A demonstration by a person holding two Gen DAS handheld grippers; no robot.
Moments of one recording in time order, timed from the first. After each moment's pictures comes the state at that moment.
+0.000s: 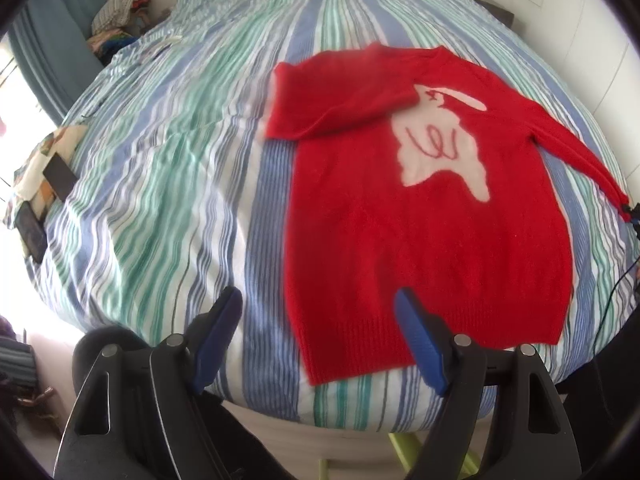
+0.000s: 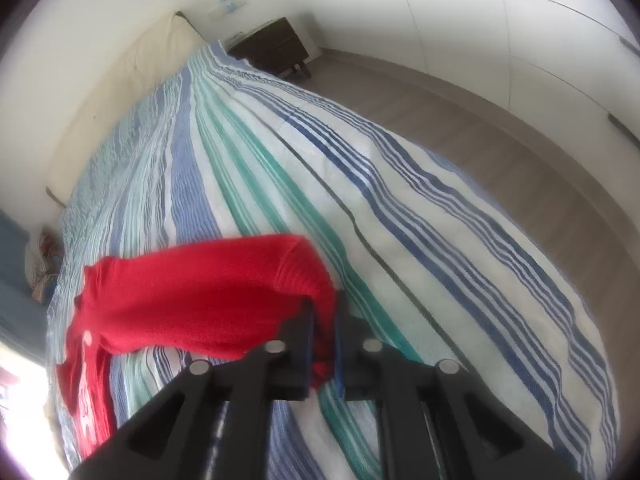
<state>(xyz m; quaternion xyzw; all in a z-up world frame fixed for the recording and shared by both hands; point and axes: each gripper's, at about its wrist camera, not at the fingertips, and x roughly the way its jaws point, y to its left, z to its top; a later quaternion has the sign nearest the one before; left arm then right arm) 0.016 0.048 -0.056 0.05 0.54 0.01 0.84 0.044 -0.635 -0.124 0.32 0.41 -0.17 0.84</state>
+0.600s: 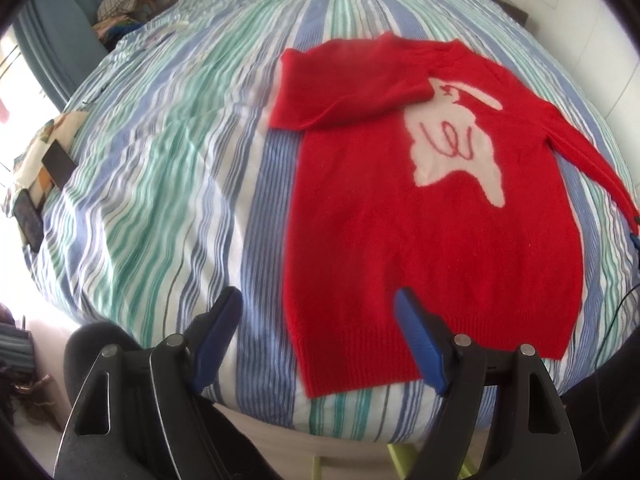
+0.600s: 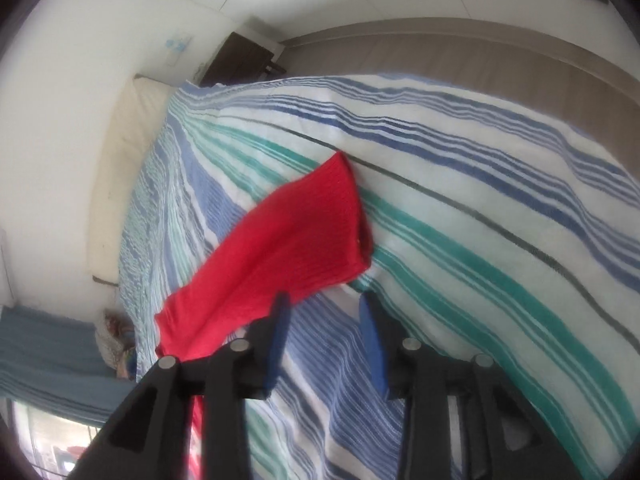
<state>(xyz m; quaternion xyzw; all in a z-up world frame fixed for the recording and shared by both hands) 0.030 0.043 -0.067 0.04 0.55 0.02 0.83 0.002 -0.626 -0.138 0.52 0.35 -0.15 0.76</state>
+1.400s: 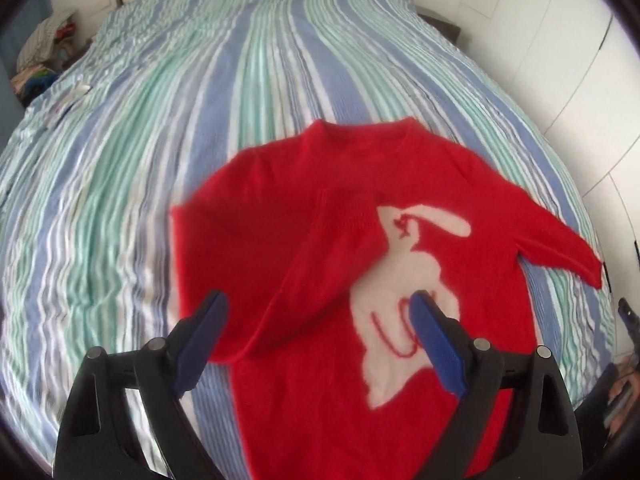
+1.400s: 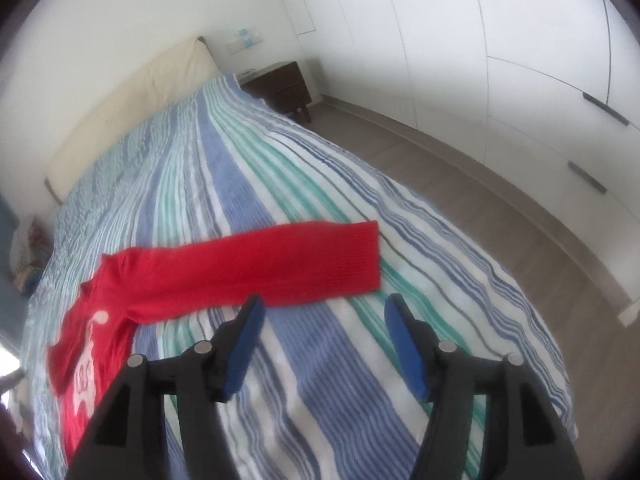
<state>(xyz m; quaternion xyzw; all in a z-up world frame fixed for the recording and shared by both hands) 0.246 0.007 -0.054 0.03 0.53 -0.14 0.84 -0.030 -0.548 -0.049 0.24 0.36 -0.20 0.88</state>
